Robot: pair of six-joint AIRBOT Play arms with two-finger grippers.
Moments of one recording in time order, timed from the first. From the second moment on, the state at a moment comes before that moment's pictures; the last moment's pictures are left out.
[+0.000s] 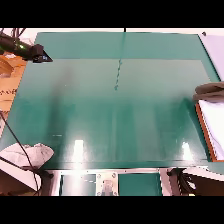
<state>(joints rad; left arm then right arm) 0.20 -1.80 2.06 0.92 -1.51 -1.20 -1.19 -1.32 1.56 -0.69 1.40 1.53</state>
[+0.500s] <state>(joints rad) 0.20 -1.80 2.06 0.91 -1.57 -1.20 -1.24 -1.21 1.39 -1.27 1.57 1.88</state>
